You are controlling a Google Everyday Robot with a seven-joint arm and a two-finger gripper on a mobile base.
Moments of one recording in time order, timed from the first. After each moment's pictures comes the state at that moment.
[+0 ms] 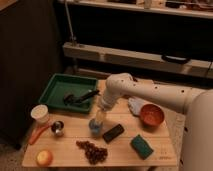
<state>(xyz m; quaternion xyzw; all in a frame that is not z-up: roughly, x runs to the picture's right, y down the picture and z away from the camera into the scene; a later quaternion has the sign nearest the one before) -0.043 0.135 0.800 -0.37 -0.18 0.12 0.90</state>
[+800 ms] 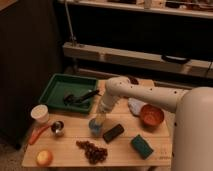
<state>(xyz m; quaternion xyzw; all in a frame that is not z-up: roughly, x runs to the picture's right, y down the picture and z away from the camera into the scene) -0.046 0.159 0.824 -0.40 -0.19 0.11 0.89</state>
